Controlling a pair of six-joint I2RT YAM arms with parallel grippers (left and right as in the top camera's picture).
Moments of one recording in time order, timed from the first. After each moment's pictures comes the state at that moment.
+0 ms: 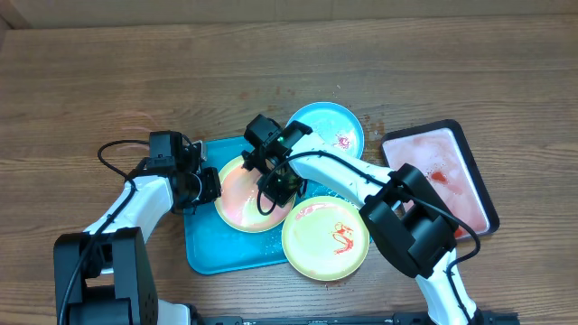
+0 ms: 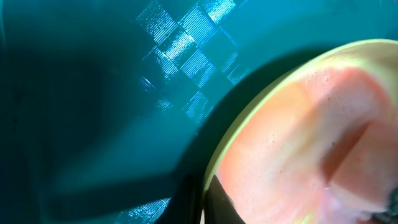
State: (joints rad) left arm 0.07 1.63 0.78 -0.45 0.31 -0.17; right arm 0.80 2.21 1.66 -0.97 -0.19 -0.11
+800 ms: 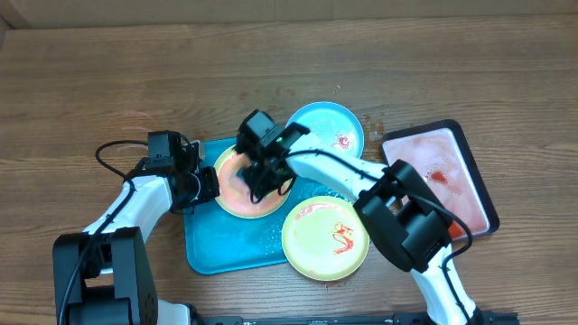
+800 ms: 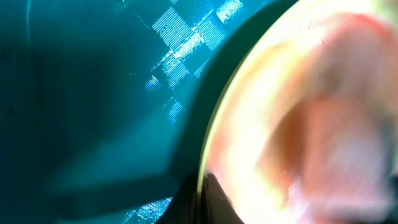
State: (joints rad) left arm 0.07 1.63 0.78 -0.45 0.30 -0.18; right arm 0.78 2.25 1.67 -0.74 -0.34 0.20
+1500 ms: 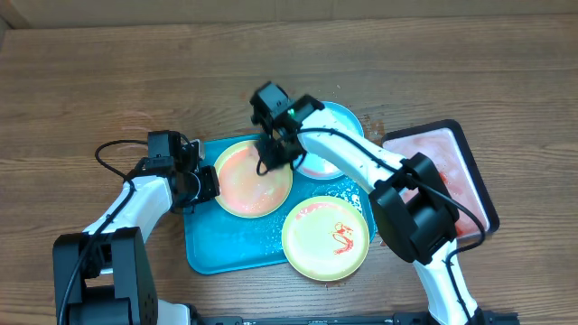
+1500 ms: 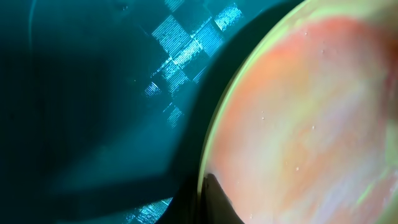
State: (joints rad) left arm 0.07 1.63 0.78 -0.43 0.30 -0.19; right arm 0.70 2.25 1.87 -0.93 -0.17 0.21
